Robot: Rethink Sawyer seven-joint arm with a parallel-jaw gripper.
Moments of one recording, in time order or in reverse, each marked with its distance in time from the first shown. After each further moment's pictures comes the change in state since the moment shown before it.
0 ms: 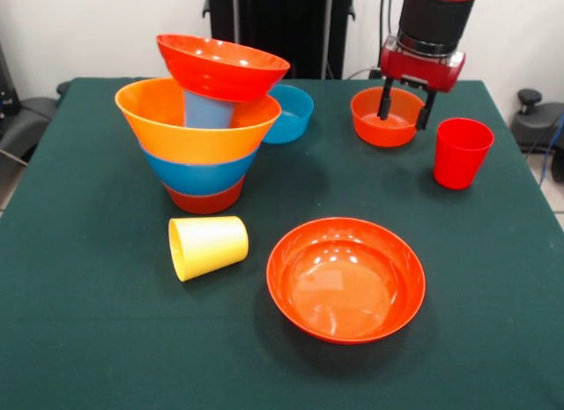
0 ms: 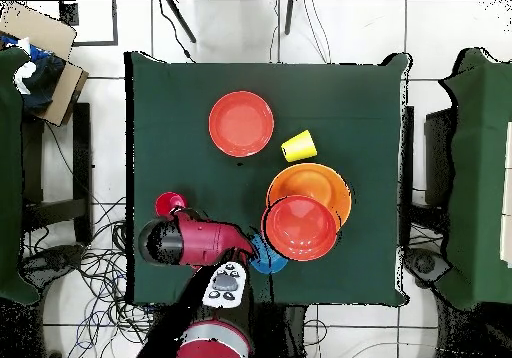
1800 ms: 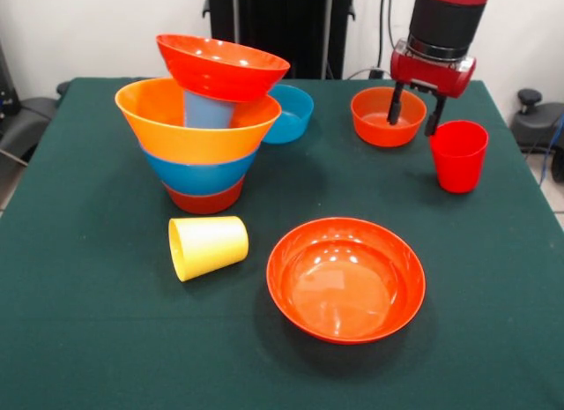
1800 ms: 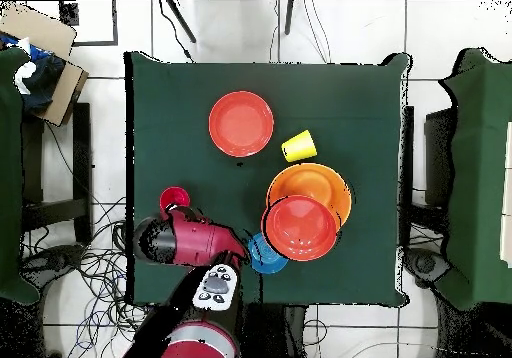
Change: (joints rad) arm 0.041 0.014 -0.019 0.002 0.100 -0.039 0.003
